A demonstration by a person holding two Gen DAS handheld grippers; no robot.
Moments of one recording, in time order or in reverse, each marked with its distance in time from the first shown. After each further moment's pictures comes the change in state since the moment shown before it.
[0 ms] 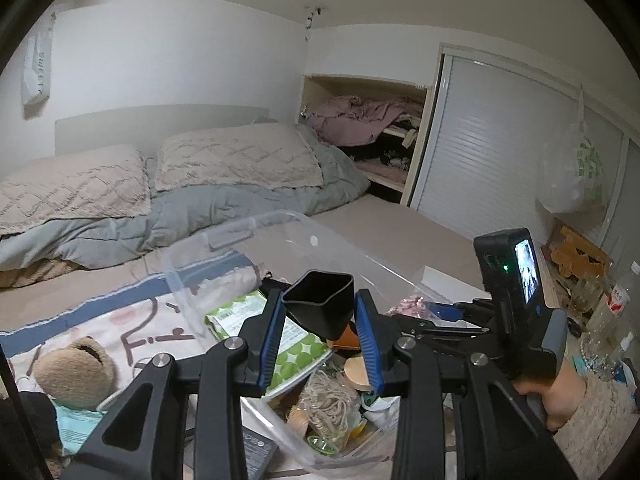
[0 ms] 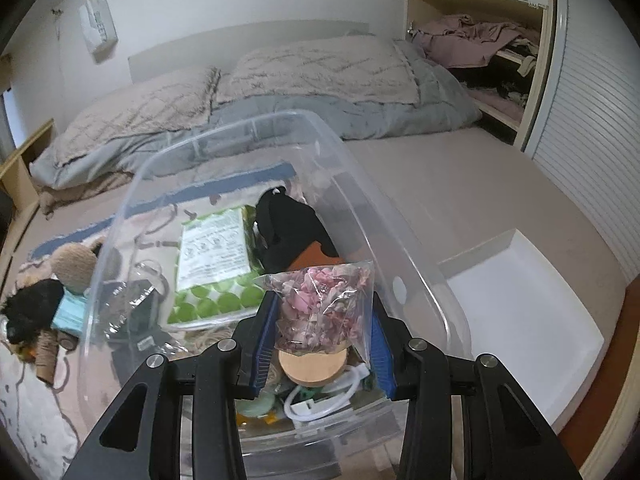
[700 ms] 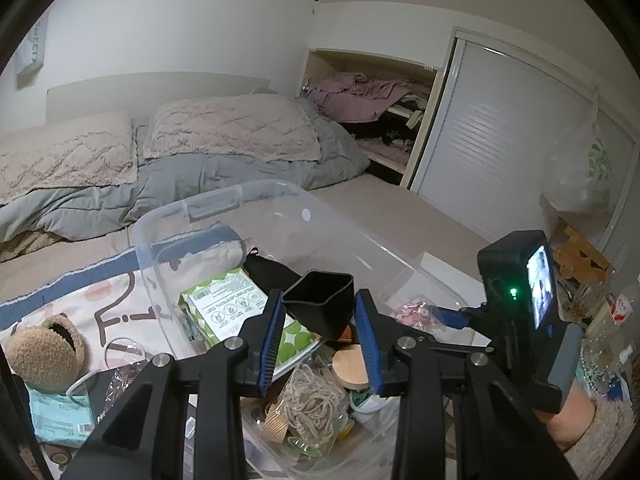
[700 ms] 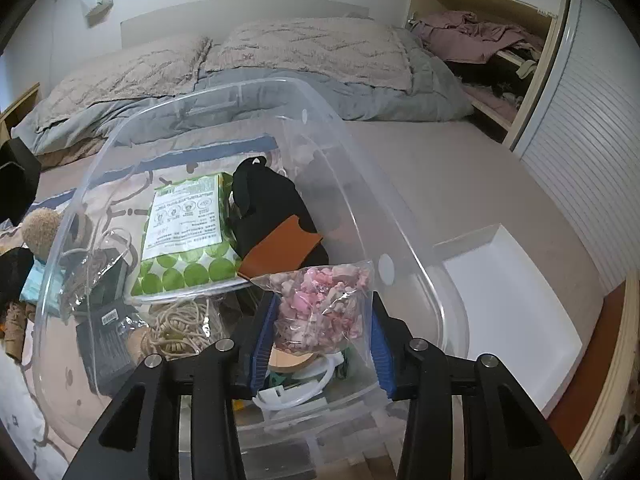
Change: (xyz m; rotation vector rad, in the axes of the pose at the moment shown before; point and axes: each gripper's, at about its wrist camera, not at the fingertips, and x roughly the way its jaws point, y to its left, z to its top) left arm 0.044 -0.003 -0.007 -0.060 0.084 -0.015; right arm 0.018 0.000 -0.007 -0.068 0.068 -0.092
